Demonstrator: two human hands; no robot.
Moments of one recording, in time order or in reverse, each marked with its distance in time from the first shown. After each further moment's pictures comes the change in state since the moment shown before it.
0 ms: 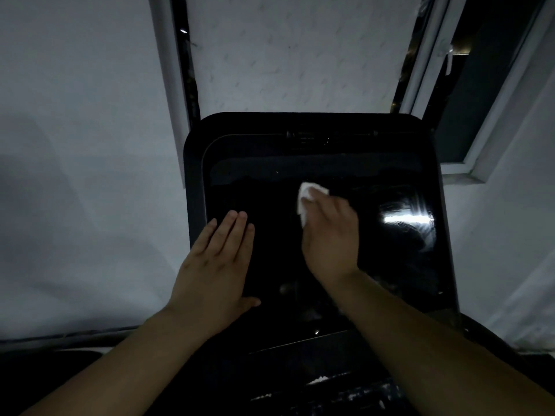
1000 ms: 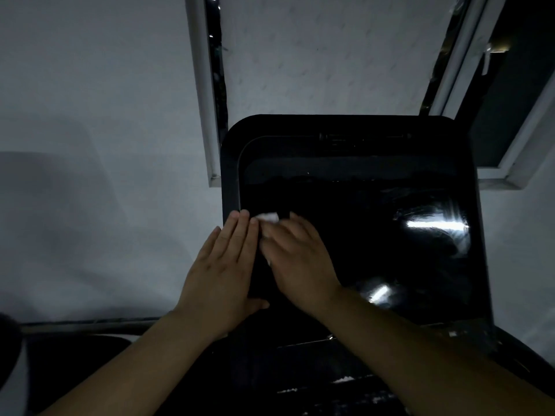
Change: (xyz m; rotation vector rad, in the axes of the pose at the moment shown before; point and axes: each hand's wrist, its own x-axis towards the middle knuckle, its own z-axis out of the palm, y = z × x) left_hand -0.028 -0.024 0.009 -0.113 0.058 -0.119; right_hand -0.018 -0.082 0.000 0.202 -0.243 -0.356
